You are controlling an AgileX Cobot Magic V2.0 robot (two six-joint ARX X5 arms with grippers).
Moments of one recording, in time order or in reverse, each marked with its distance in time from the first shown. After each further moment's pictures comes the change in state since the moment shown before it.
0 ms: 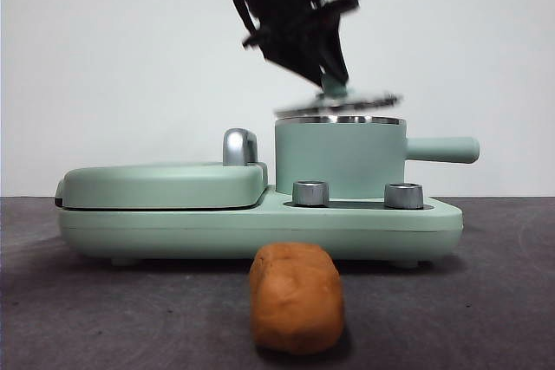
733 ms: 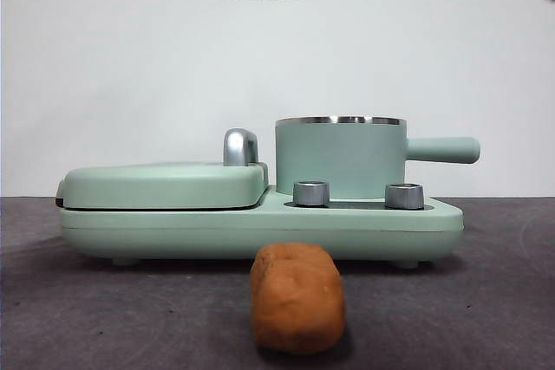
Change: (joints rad) left arm 0.041 -0.340 0.003 -0.286 -0.002 0.018; right arm 0.387 0.220 0.000 -0.178 0.234 0.031
